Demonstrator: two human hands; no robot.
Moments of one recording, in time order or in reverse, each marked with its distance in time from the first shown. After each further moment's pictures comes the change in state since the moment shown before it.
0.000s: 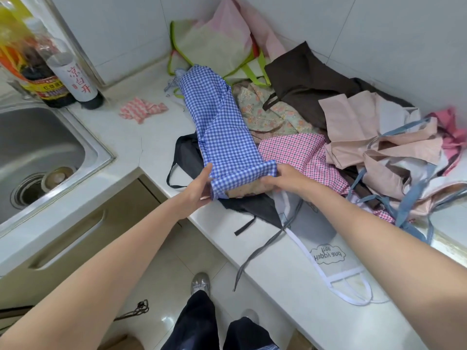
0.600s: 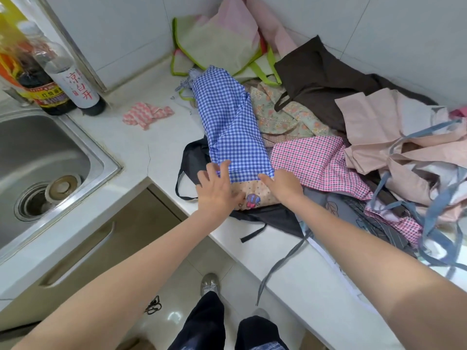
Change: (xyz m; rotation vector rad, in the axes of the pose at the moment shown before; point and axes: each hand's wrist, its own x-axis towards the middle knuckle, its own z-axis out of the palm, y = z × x) left_hand 0.017 0.008 0.013 1.132 0.546 0.359; right_hand 0.037 -0.020 0.046 -0.381 0.313 0.176
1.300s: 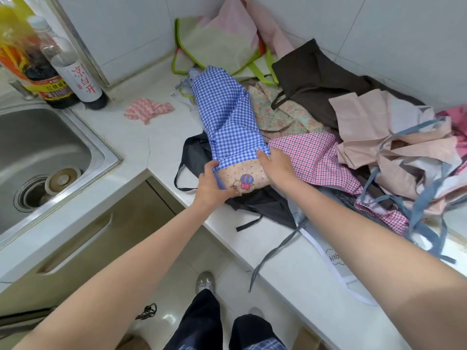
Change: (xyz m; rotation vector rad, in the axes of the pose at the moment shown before) left_hand -0.011 -0.015 0.007 -0.778 -0.078 -0.141; right_hand -0.008 -0.022 -0.019 0.273 0.100 -0.050
